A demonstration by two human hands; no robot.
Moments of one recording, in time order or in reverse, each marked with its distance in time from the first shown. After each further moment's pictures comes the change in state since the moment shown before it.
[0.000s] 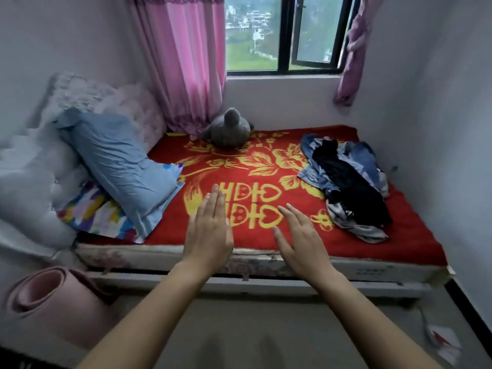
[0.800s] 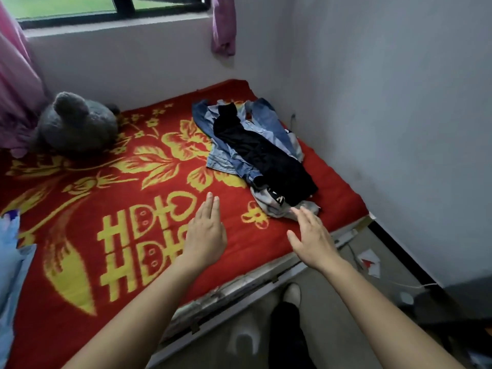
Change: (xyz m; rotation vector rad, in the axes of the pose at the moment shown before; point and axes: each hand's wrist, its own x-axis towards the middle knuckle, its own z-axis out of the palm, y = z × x) left_hand 0.343 0.084 0.277 -0.119 -0.465 0.472; right_hand 0.185 0.280 -0.009 -0.235 -0.018 0.748
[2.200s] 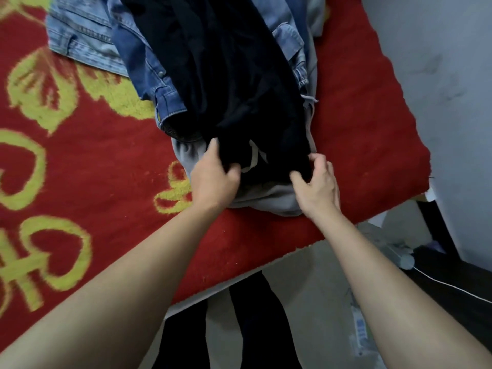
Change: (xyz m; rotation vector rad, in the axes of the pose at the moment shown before) left_hand 0.399 0.081 0.417 -0.521 -0.088 -0.486; right_hand 0.397 0.326 0.206 0.246 -0.093 0.472
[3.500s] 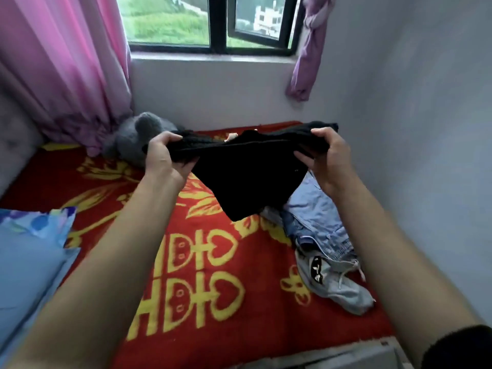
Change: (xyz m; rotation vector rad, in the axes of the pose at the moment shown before) left_hand -0.190 0.016 -0.696 -1.606 0.259 -0.091; right_hand -0.400 -0.537 -0.170 1.262 -0.360 -0.501
